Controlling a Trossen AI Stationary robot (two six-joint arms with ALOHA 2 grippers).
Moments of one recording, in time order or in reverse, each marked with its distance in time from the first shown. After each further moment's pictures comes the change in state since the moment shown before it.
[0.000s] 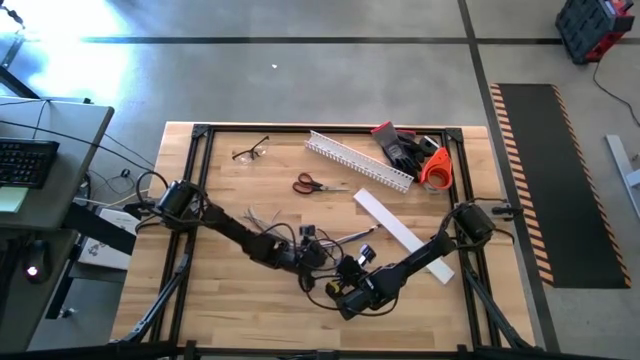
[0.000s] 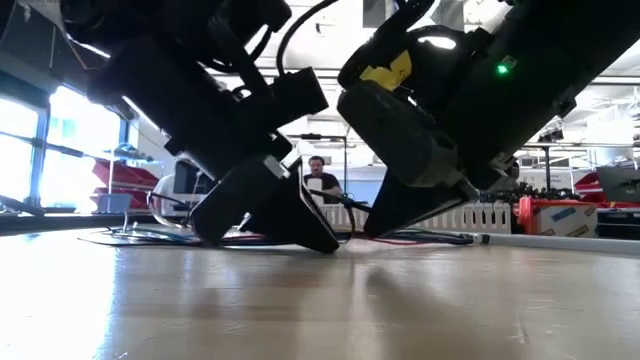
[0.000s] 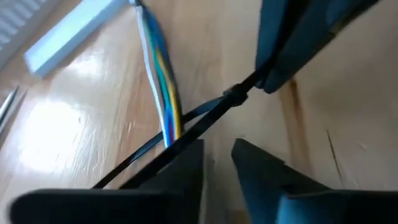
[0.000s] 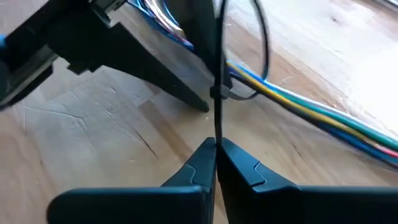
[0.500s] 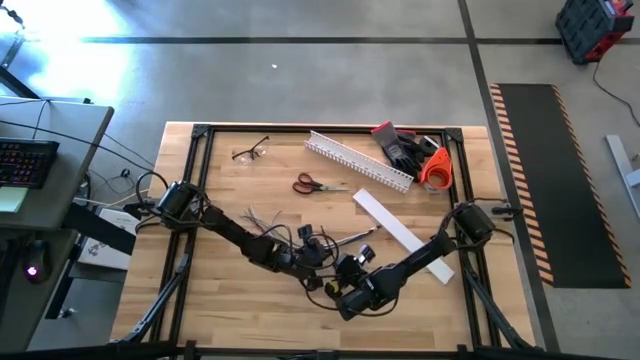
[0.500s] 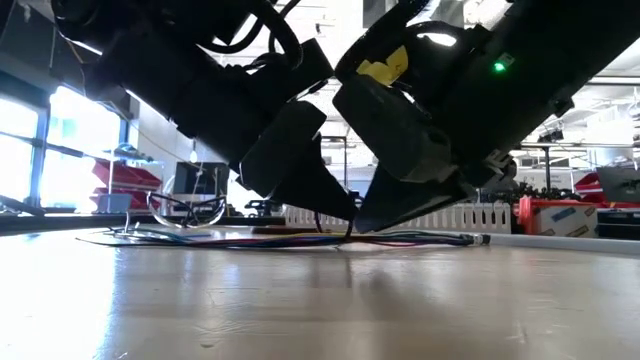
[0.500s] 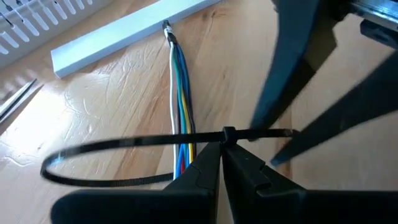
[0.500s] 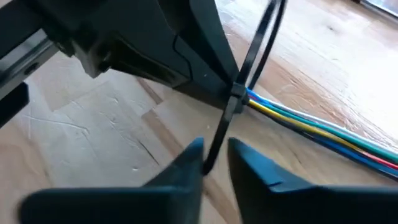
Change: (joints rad) left arm -0.010 -0.004 -0.002 0.142 -0.100 -0.202; right arm 0.000 0.001 0.000 0.016 0.030 -0.001
